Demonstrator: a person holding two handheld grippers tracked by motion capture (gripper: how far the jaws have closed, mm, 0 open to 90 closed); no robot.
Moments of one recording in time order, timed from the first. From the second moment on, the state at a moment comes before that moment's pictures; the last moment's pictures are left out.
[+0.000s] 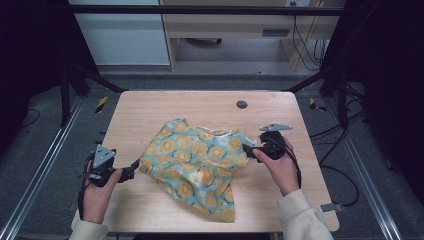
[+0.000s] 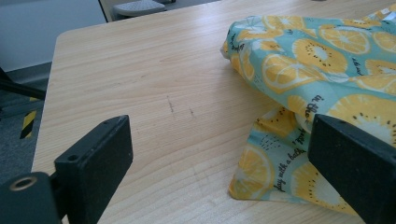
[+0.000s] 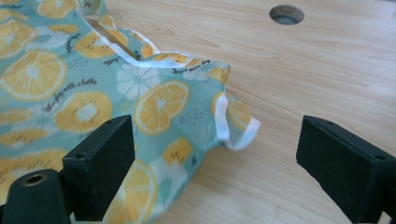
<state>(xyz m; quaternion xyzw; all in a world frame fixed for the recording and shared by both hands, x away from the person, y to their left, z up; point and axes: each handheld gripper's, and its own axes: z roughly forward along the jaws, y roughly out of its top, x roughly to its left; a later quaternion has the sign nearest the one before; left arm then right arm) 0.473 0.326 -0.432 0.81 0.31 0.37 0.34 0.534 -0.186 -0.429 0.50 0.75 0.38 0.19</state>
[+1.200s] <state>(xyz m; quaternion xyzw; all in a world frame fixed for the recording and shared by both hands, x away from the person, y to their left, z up) 0.555 0.278 -0.412 0.86 0.31 0.25 0.33 0.527 -0.135 -0.413 0.35 0.81 0.43 0.18</state>
